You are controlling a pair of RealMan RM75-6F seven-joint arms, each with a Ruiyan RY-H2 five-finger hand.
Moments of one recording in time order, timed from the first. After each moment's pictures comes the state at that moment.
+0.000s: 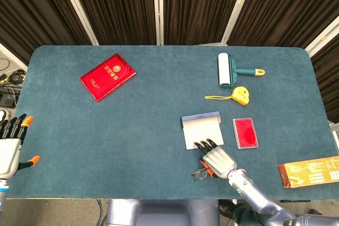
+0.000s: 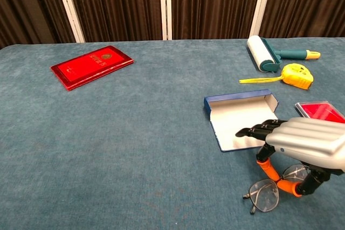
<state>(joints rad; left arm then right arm) -0.11 -1.03 -0.05 -1.91 1.35 1.45 0.36 0.57 -1.42 -0.05 -1.68 -1.35 0.89 -0.50</state>
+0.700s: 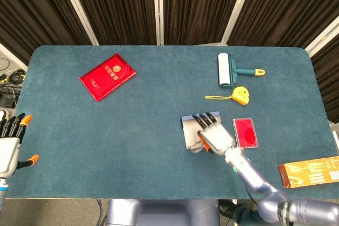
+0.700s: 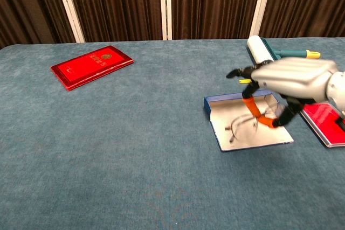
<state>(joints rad) -0.11 -1.02 -0.06 -1.91 1.33 1.44 0.35 0.69 -1.39 0.13 -1.69 -1.17 0.90 -0.60</state>
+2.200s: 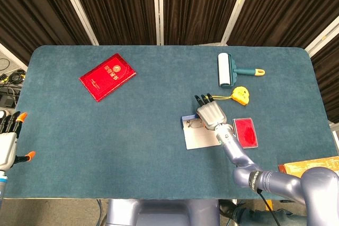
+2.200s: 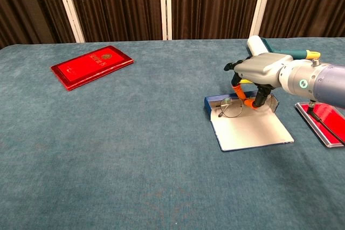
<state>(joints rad) -0.16 -1.04 -0.09 -1.85 1.18 1.37 0.36 0.90 -1.62 0.14 -1.28 -0.87 0.83 -0.69</state>
